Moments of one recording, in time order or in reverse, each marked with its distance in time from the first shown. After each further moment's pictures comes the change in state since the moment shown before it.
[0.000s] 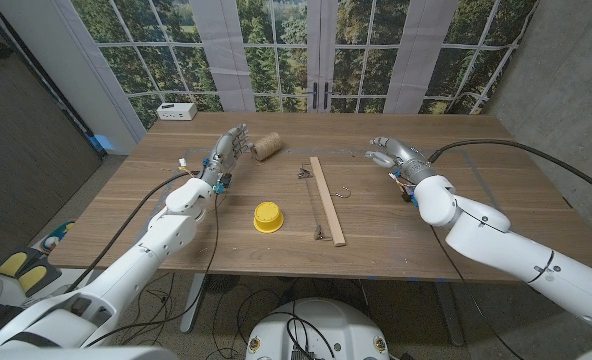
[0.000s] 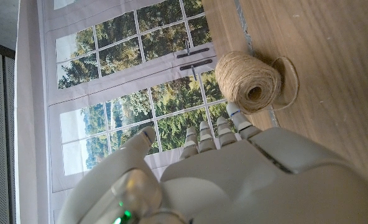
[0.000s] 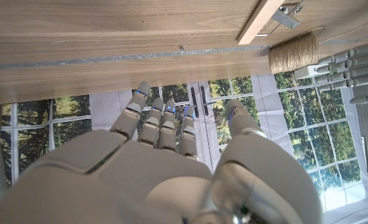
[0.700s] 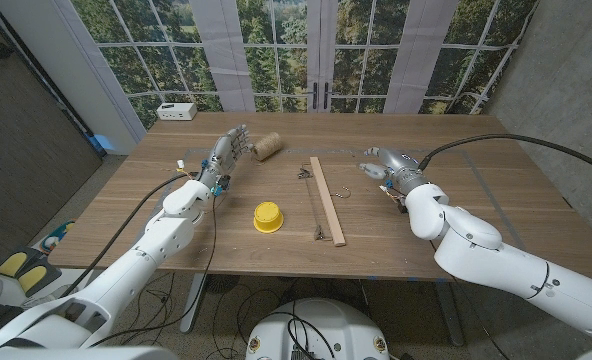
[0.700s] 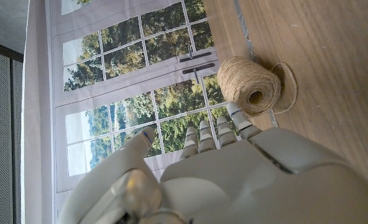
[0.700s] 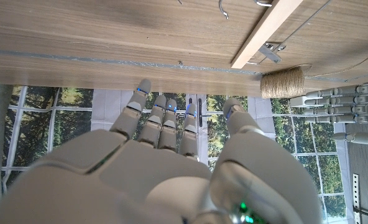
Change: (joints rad) left arm 0.026 0.016 -0.006 -0.030 -0.011 -0.006 -0.015; left_hand -0.005 -0.005 0.000 0.000 0.000 0.009 0.002 0.000 0.000 0.006 0.005 0.000 0.000 0.008 -0.003 0.000 0.005 0.004 0.007 0.000 0.005; right arm 0.031 -0.016 -0.148 -0.150 -0.184 -0.242 0.086; right_hand 0.041 0.015 0.007 -0.007 -0.001 0.047 -0.007 0.007 0.000 0.036 -0.014 0.004 0.000 0.043 -0.021 0.012 0.005 0.034 0.002 0.000 0.000
